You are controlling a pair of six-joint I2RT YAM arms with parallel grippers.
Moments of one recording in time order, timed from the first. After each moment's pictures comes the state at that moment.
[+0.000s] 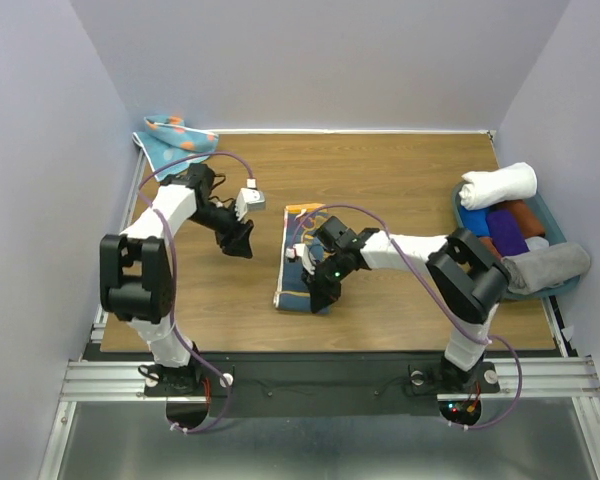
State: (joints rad) left arm -0.14 1.73 1.29 -1.04 0.81 1.03; right arm 0.79 1.81 1.07 -0.43 -0.71 -0.33
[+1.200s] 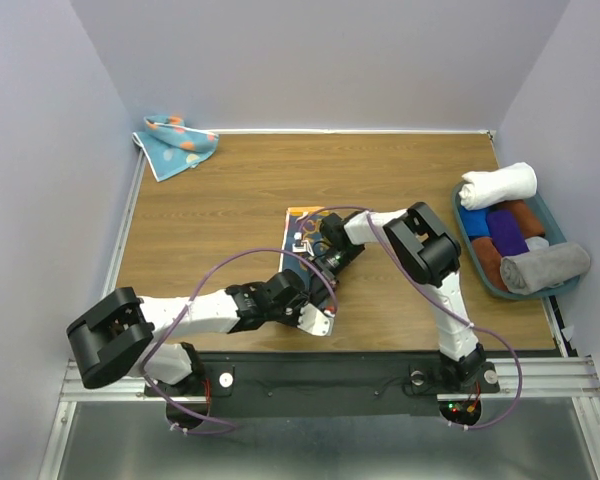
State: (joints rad) left arm -1.05 1.29 0.53 -0.13 0.00 0.90; right arm 0.63 2.25 1.38 -0.81 -1.25 -0.29
